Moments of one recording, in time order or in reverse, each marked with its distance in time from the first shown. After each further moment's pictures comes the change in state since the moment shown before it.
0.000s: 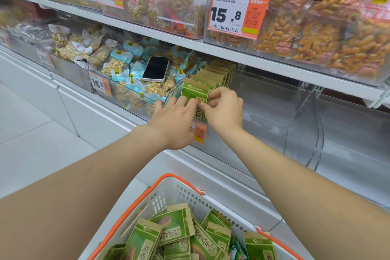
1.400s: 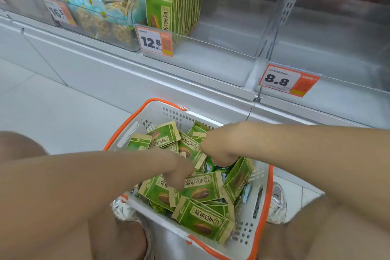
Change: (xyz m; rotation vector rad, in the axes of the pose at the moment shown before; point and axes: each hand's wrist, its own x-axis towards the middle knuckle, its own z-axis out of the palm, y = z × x) left_hand -0.171 0.120 0.177 0.173 -1.184 0.438; right_hand -0.217 0.084 -0.080 -1.210 -1.416 -0.549
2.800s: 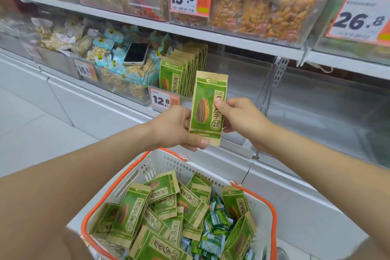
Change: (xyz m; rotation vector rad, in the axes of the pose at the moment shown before) left_hand -0.139 -0.058 -0.131 -1.201 0.912 0.352; right_hand -0.045 0.109 -0.067 1.615 1.014 0.164
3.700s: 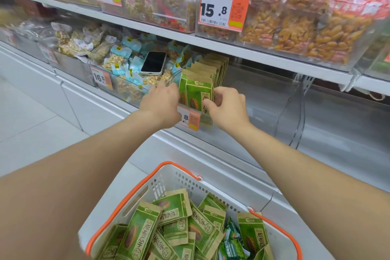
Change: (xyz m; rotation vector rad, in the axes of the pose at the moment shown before) left_hand 0.035 0.001 -0.103 0.975 0.563 -0.164; right_hand 0.106 -0.024 0.065 -0.395 0.337 -0.304
